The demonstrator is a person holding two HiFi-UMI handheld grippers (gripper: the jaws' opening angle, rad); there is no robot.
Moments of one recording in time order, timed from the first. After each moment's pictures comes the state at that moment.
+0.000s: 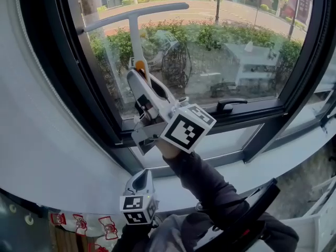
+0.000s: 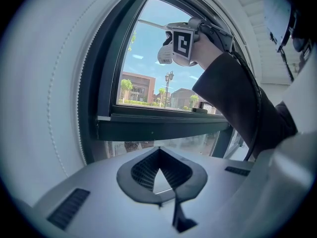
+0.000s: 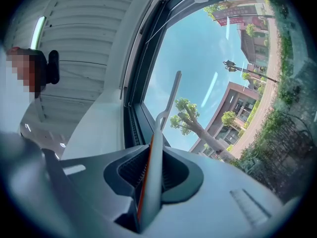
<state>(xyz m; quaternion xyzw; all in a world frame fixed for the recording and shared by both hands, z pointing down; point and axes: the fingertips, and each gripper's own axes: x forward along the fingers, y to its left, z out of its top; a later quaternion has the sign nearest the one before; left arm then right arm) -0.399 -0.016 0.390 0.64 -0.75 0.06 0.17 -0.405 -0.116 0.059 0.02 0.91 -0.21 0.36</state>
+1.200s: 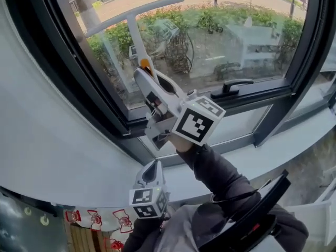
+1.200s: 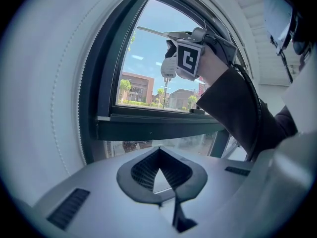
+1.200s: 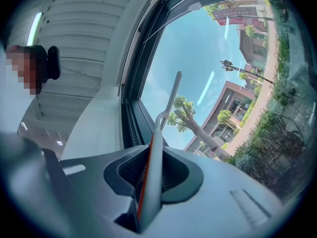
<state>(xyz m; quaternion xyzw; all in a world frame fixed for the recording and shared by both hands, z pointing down) -0.392 -0.005 0.398 0.65 -0.74 0.06 0.17 -0.398 -0.110 0.100 0.00 0.91 -0.22 0.34</state>
